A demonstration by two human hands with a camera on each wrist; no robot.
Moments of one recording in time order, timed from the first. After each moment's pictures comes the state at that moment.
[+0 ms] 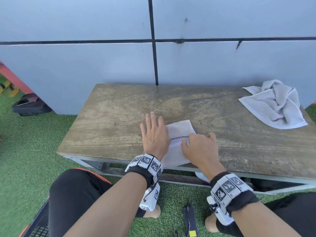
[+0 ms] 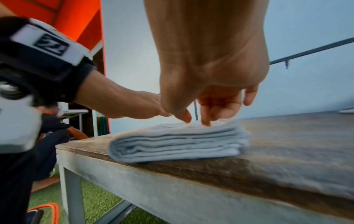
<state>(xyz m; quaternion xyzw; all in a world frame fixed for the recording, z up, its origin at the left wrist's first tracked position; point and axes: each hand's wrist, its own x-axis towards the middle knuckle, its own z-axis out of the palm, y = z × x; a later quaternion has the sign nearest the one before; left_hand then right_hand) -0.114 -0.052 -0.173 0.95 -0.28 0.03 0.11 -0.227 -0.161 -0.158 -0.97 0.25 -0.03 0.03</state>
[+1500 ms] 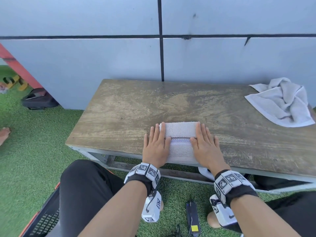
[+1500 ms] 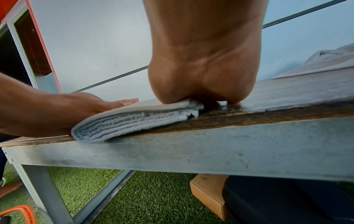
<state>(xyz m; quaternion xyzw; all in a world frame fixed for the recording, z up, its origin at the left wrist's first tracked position) -0.139 -0.005 -0.219 0.93 -0.28 -0.10 0.20 -0.243 -0.176 -0.212 -0.94 0.25 0.05 0.23</state>
